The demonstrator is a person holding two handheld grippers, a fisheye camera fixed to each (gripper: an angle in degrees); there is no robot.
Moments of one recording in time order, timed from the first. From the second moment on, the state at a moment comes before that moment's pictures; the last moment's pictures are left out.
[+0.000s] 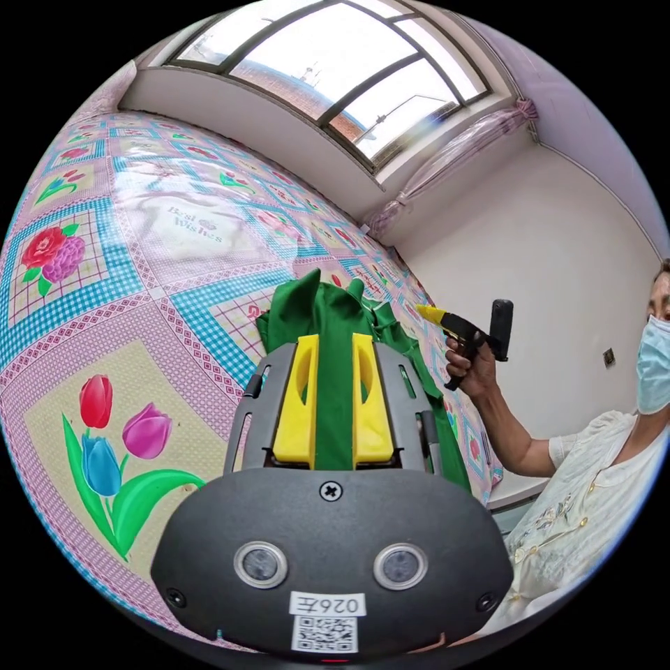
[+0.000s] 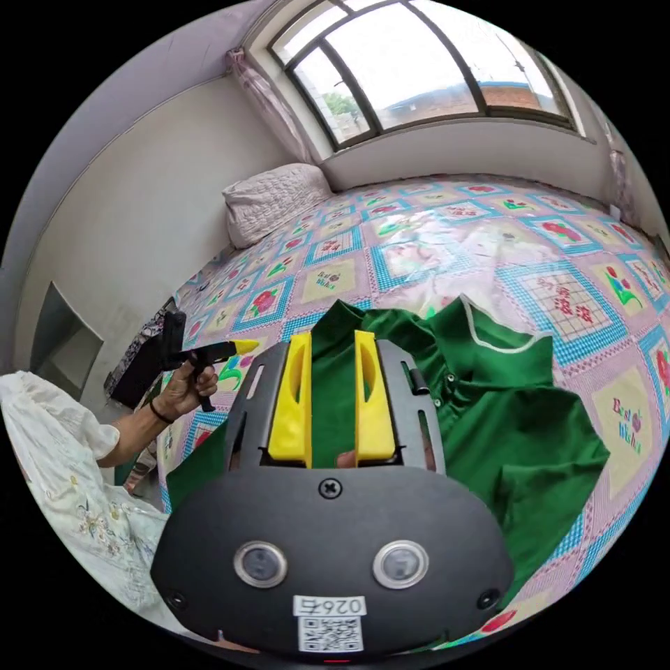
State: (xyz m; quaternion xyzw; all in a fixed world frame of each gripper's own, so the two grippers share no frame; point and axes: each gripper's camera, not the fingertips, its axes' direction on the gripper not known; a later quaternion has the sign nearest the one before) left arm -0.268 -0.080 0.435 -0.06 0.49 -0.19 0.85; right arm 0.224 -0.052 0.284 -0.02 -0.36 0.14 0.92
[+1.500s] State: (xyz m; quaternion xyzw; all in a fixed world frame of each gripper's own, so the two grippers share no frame) left arm -0.166 -0.215 0.510 -0.22 0.40 0.16 0.88; right arm 0.324 0.078 0.271 -0.06 -0.32 0.27 0.91
